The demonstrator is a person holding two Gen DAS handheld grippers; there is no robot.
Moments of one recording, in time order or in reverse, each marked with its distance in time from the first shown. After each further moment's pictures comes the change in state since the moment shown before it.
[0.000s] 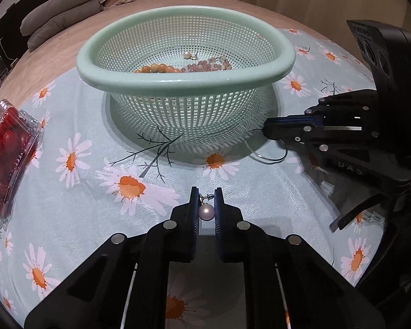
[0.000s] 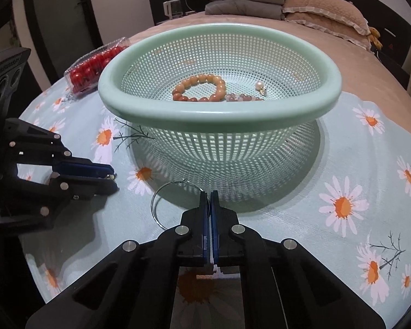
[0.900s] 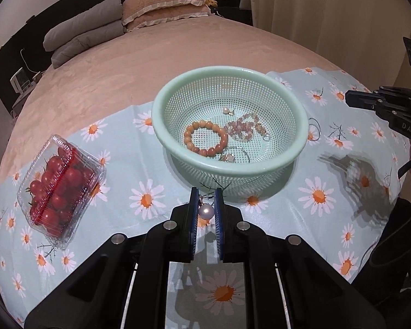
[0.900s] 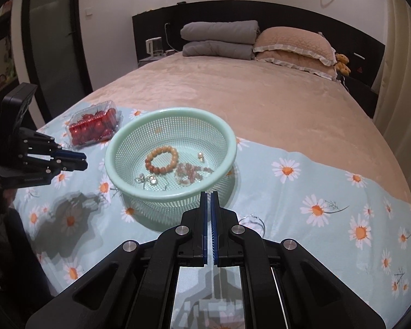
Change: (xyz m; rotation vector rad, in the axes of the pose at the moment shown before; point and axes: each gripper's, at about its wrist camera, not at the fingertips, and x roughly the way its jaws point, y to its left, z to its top) left arm -0.081 0.039 0.037 -0.012 -0.101 0.087; right arm -0.121 -0.036 0.042 0.000 -0.171 -0.112
